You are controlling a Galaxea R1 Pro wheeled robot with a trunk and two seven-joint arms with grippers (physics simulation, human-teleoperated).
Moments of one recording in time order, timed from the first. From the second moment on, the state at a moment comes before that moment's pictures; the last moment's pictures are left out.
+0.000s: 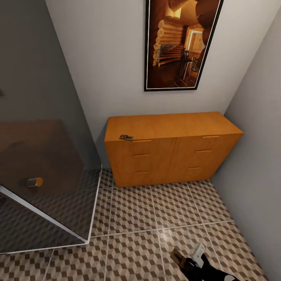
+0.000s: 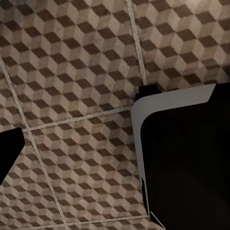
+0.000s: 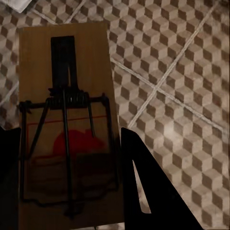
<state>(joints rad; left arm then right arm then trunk) -0.40 0.05 -0.58 0.08 0.42 -0.20 0.03 -0.54 -0.16 0.08 -0.02 0.44 -0.56 0.36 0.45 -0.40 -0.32</state>
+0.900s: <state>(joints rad) -0.40 0.05 -0.58 0.08 0.42 -0.20 0.03 -0.40 0.02 0.08 -0.02 -0.19 -0.68 -0.19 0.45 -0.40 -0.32</state>
